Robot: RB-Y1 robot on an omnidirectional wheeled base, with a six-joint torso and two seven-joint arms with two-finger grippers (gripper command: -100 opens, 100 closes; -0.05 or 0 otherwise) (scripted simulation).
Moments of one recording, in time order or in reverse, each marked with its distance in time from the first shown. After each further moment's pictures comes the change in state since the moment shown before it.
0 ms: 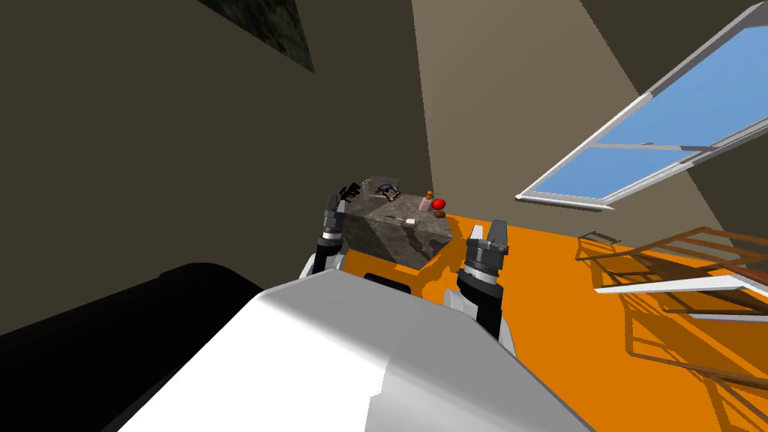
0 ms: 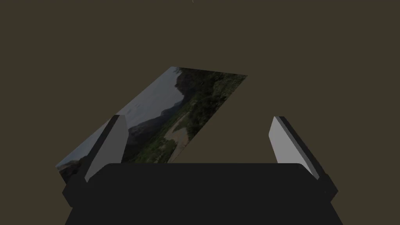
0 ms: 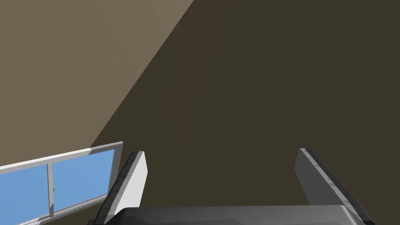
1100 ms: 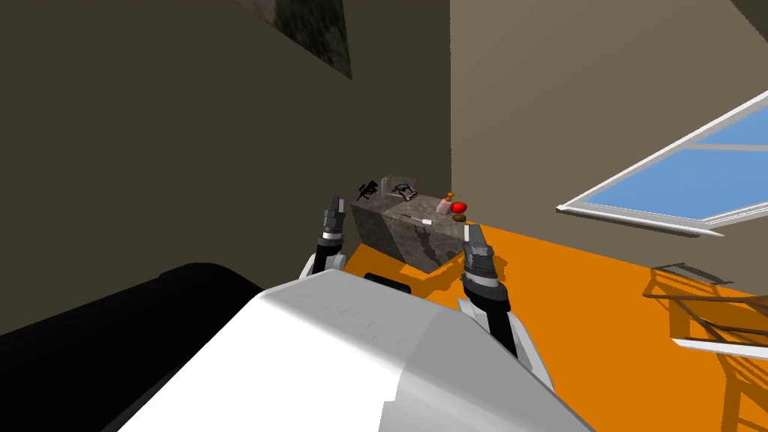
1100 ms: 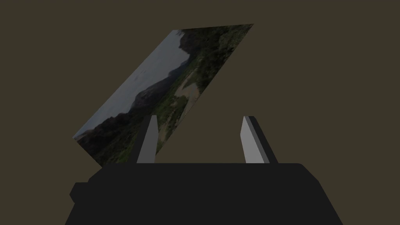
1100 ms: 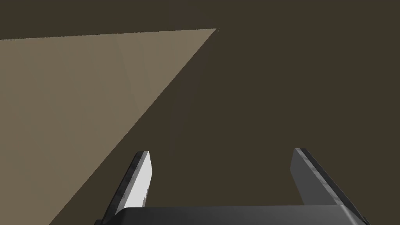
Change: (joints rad) left arm 0.000 0.000 0.000 0.000 0.000 0.000 0.000; right arm -0.007 -0.299 0.000 0.049 0.025 -0.091 0.044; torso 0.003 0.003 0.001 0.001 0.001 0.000
